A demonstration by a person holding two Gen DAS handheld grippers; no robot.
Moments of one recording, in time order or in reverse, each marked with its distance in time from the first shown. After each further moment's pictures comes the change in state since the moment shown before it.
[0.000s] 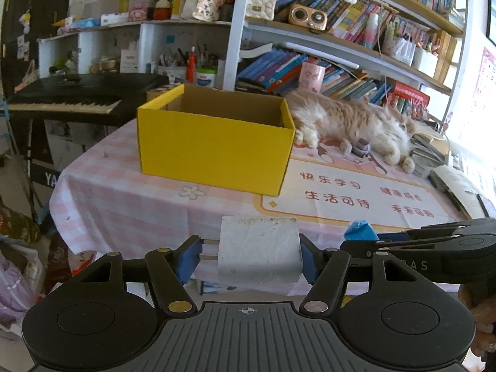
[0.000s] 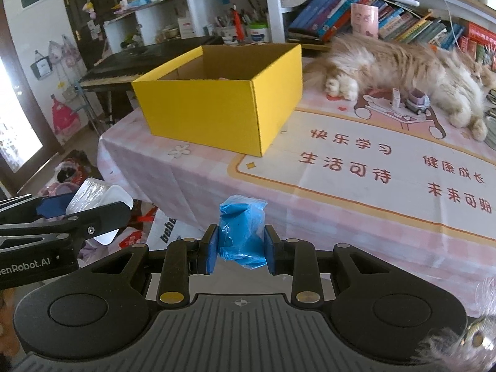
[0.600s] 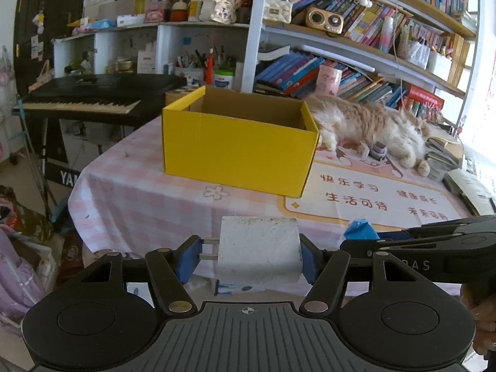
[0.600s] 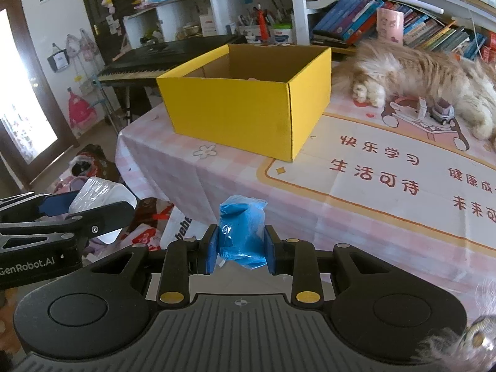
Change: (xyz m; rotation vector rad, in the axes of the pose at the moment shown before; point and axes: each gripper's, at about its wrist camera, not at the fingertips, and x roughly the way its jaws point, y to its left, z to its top) left arm -0.007 0.015 0.000 -0.012 -0.004 0.052; right arm 0.010 0.020 0.006 -0.041 0.004 0.057
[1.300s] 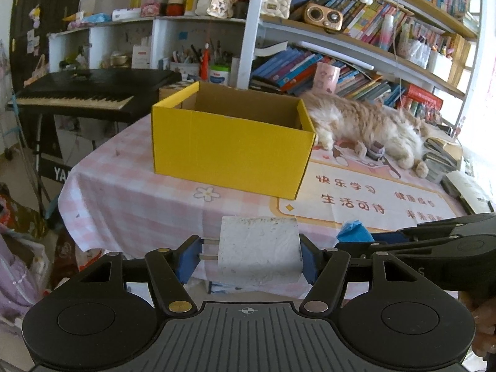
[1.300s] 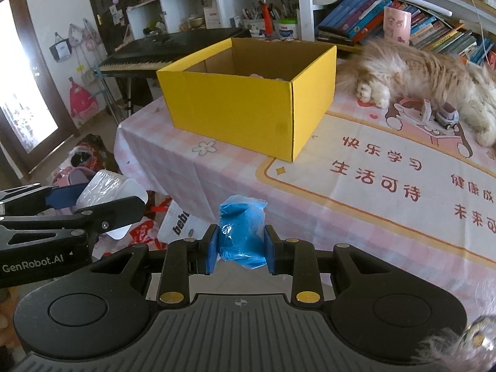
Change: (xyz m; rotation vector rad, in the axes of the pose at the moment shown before) left arm 0.017 -0.004 0.009 -0.018 0.019 -0.018; right arm 0.007 -0.001 0.008 -0.031 0.029 -0.004
